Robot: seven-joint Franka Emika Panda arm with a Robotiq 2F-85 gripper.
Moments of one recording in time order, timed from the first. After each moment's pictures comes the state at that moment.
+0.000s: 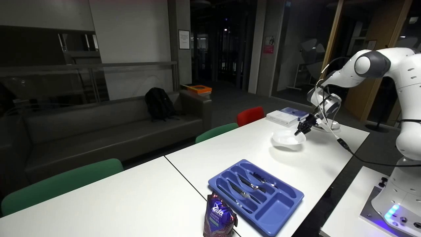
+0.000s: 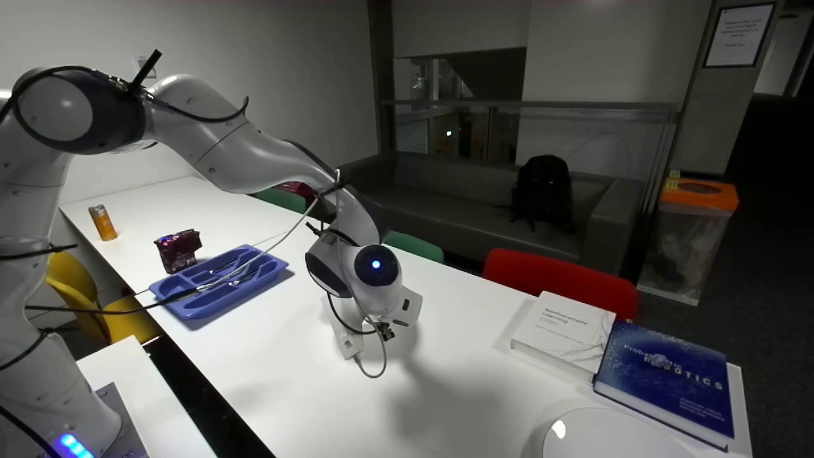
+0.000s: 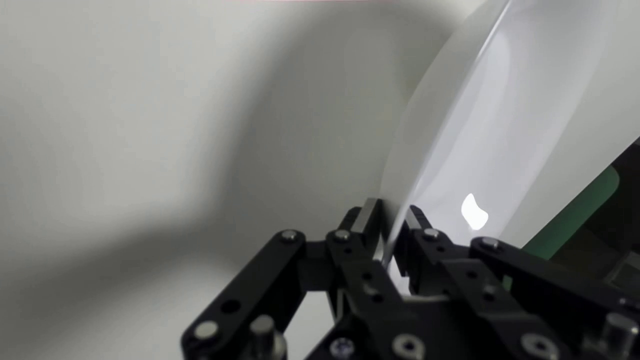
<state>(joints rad) -0.39 0.54 -0.24 -2.01 1.06 2.29 -1.03</state>
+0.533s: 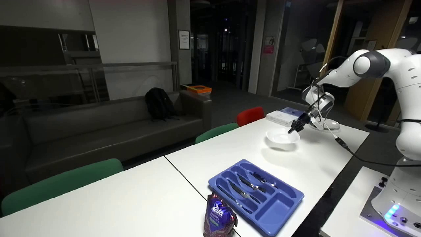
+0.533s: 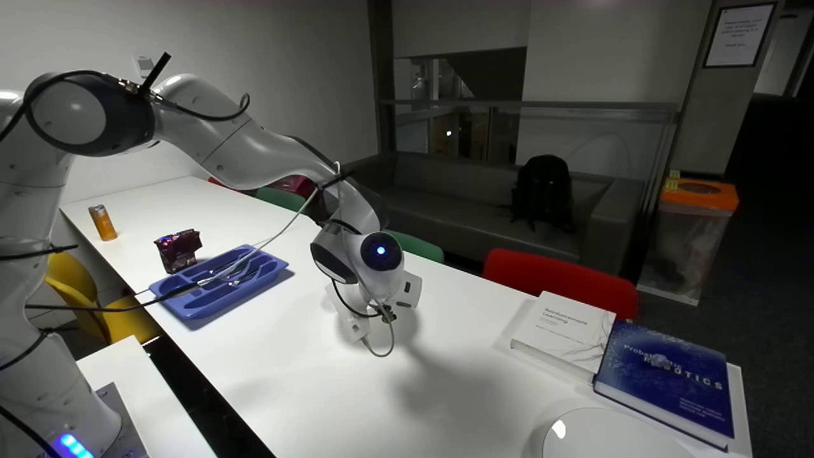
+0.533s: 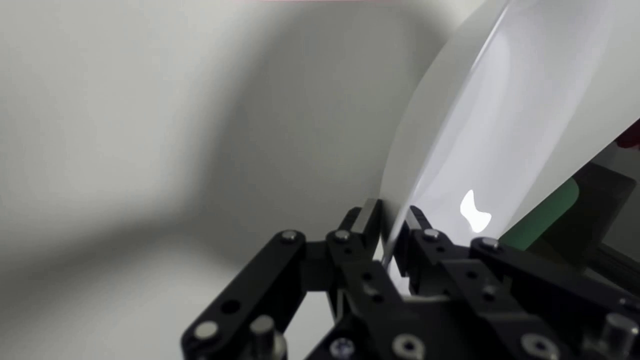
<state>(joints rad) -0.39 0.55 -0.18 -1.96 1.06 2.29 -1.06</state>
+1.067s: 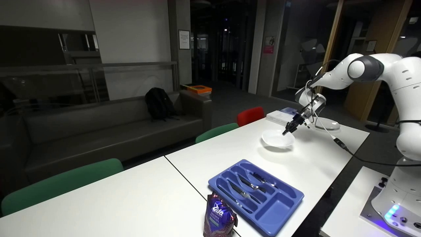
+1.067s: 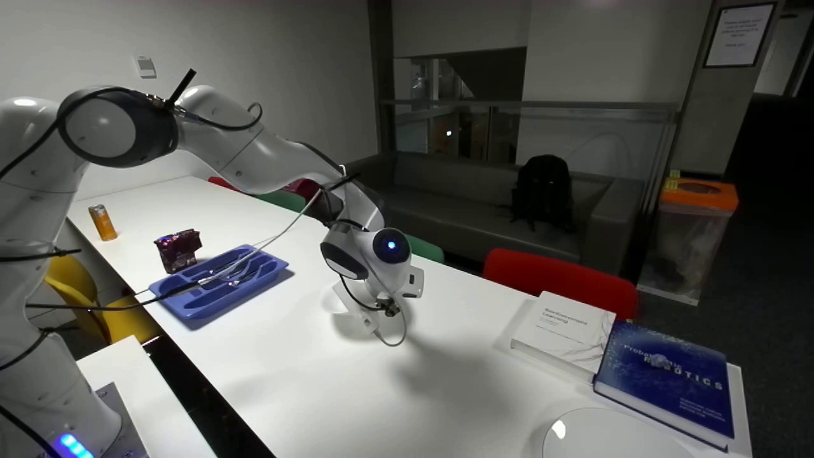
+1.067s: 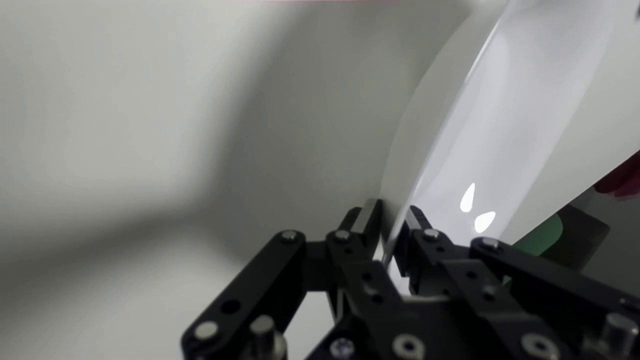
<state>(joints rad) -0.38 0.62 -0.13 -1.87 1.01 2.28 -1.09</state>
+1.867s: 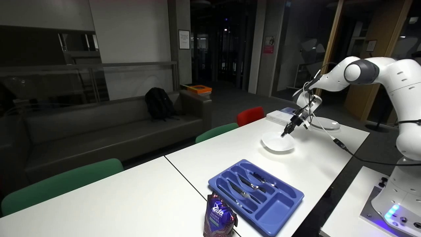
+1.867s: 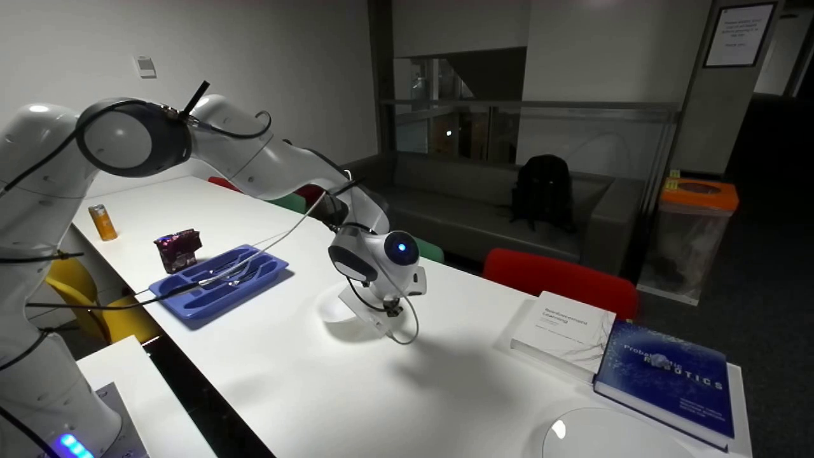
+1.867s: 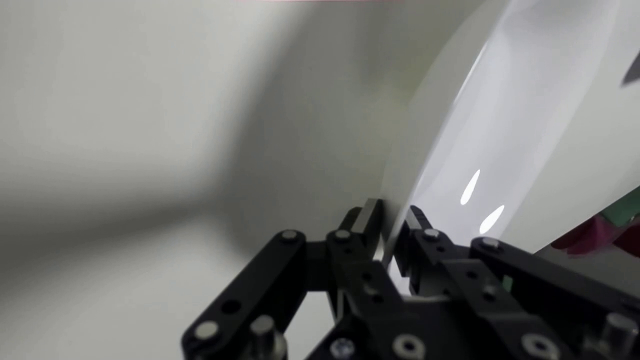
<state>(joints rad) -0.39 0.68 -0.12 -1.80 0.95 2.23 -1.20</state>
